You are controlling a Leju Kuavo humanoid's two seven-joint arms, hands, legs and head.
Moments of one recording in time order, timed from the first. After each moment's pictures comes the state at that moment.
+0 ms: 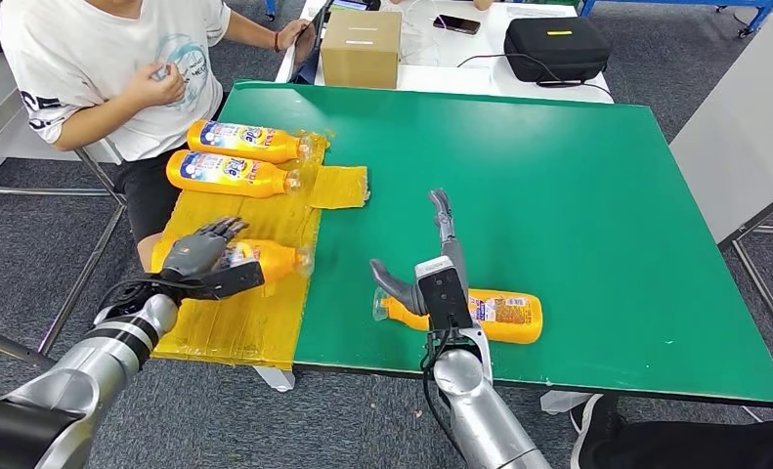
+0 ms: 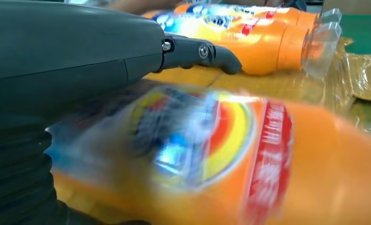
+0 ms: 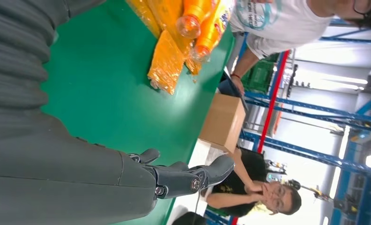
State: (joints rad) left arm -0.69 0.17 -0.37 -0.37 -0.86 0.21 -0.41; right arm -0.33 0.23 0.43 -1.09 0.27 -0.41 -0.49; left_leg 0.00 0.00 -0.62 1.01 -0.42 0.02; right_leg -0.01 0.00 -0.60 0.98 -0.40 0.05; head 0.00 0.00
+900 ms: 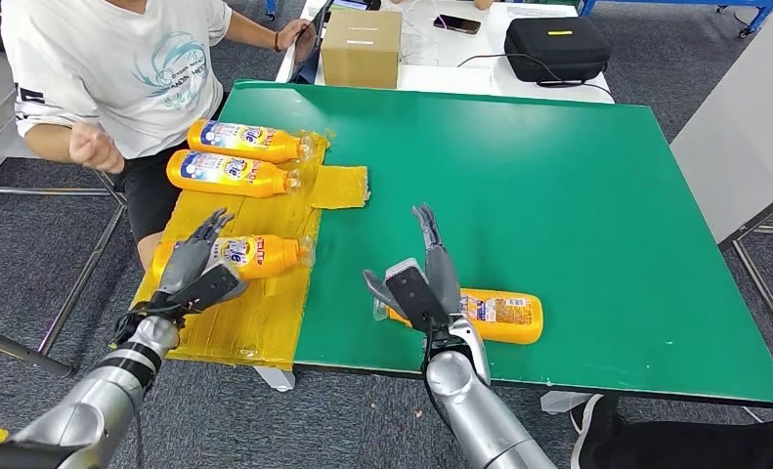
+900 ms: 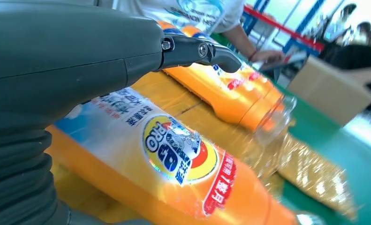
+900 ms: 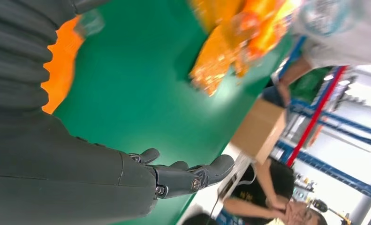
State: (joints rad) left arm -0.53 0.12 -0.13 -0.50 -0.59 0.30 -0.69; right arm -0.37 0.22 0.45 -0.96 0.47 -0.46 -0.37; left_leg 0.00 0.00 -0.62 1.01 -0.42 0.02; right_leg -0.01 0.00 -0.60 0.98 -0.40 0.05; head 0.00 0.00
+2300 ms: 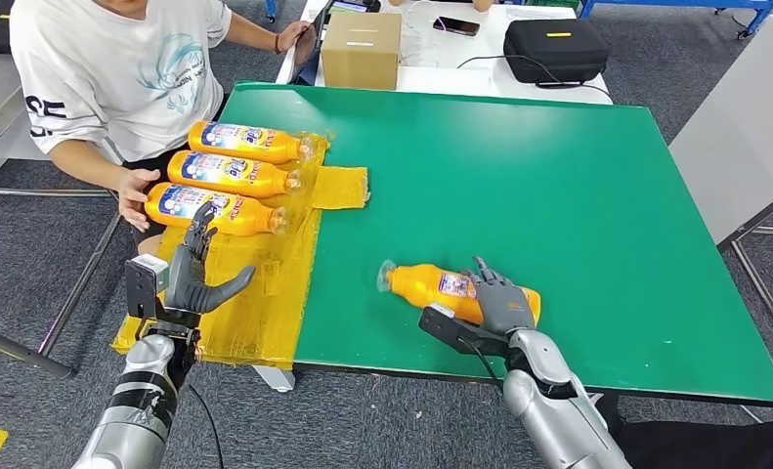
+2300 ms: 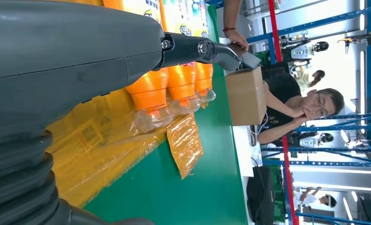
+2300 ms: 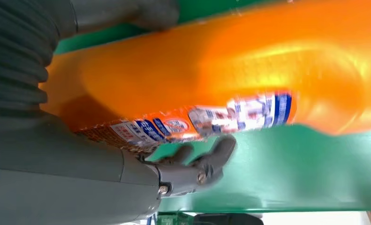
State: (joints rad) left arm -0.36 -0.07 0.15 -0.86 -0.15 -0.20 -0.68; right arm -0.35 -0.08 0.42 -0.97 1.03 -0.09 0.00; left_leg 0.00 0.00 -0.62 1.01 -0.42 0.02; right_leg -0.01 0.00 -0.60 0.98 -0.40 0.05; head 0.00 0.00
